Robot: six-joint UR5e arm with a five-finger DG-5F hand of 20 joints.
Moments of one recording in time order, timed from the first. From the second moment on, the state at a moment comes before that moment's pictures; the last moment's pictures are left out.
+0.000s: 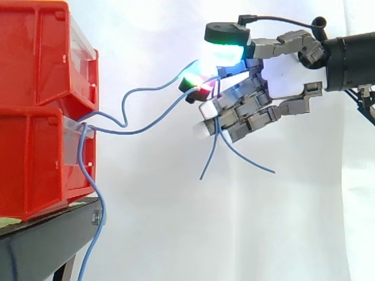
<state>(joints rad) -0.02 -2.25 -0.88 -3.24 -1.41 -0.26</state>
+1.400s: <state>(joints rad) -0.04 -2.28 -1.09 -3.13 -1.39 0.23</state>
